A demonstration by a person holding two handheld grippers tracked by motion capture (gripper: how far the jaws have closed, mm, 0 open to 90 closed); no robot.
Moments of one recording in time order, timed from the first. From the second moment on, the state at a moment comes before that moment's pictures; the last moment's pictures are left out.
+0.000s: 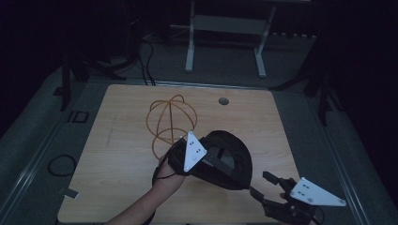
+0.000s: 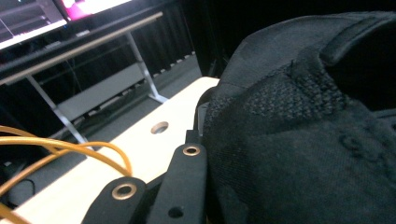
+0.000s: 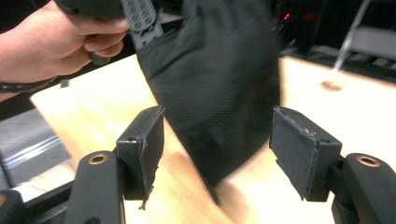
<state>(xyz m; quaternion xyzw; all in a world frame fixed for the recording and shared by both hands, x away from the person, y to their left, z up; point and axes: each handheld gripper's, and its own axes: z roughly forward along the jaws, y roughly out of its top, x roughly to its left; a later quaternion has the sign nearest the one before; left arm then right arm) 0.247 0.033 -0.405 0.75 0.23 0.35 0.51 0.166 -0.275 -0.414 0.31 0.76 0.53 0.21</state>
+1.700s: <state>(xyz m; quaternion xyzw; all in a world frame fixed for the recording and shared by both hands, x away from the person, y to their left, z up) 0.248 0.078 -0.394 0.76 0.05 0.20 0.62 0.210 -0.214 -0.376 0.14 0.79 0.57 0.16</state>
